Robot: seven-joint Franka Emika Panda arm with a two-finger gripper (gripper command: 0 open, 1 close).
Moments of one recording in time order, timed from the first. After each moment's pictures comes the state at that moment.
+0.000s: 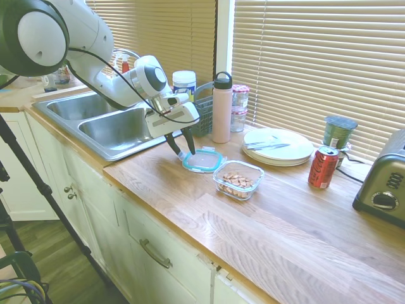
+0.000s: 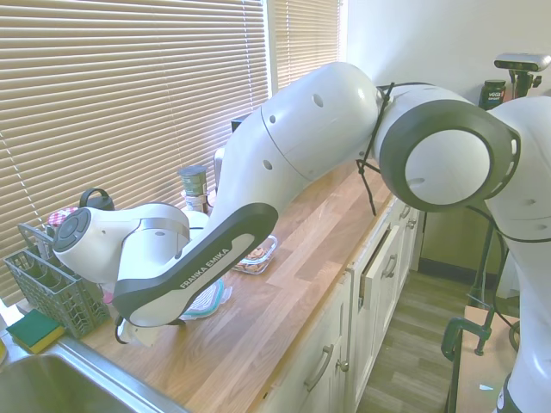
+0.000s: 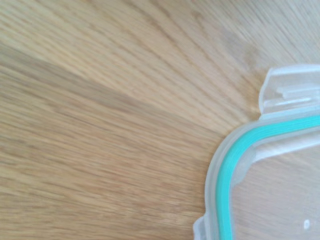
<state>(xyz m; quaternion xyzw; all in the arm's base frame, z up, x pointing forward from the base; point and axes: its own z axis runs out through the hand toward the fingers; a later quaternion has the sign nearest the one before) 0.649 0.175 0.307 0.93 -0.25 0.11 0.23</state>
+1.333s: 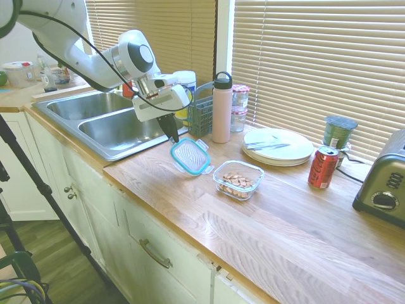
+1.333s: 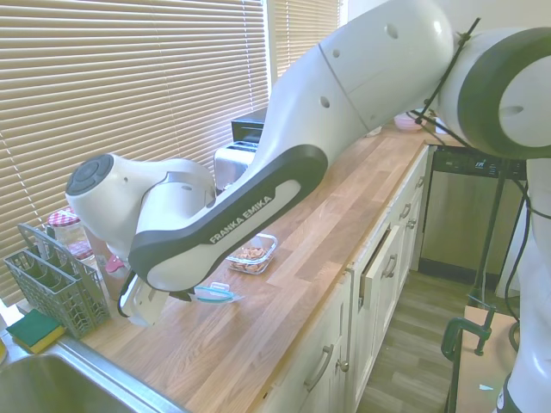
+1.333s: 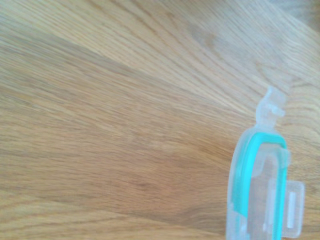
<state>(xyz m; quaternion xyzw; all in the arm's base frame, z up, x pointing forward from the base) 0.598 0.169 0.401 0.94 -0.28 0.13 0.16</state>
